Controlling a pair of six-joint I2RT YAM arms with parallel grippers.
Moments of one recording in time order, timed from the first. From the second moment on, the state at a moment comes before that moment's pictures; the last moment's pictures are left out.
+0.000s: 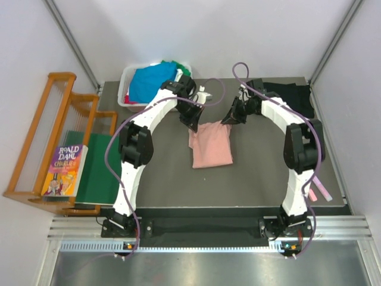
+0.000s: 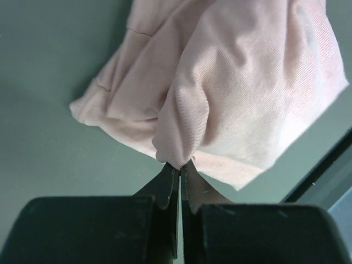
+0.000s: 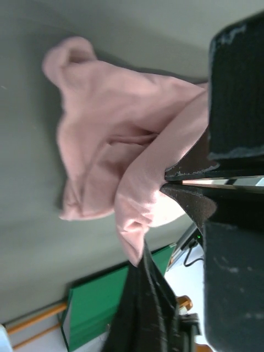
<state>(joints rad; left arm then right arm) -0.45 2.30 2.19 -1.18 0.47 0.23 0.24 1.97 1.57 -0.58 -0.58 0.62</state>
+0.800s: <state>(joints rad) -0.42 2.46 2.28 -1.05 0.31 0.21 0.18 2.20 1.76 -0.56 -0.59 0.61</state>
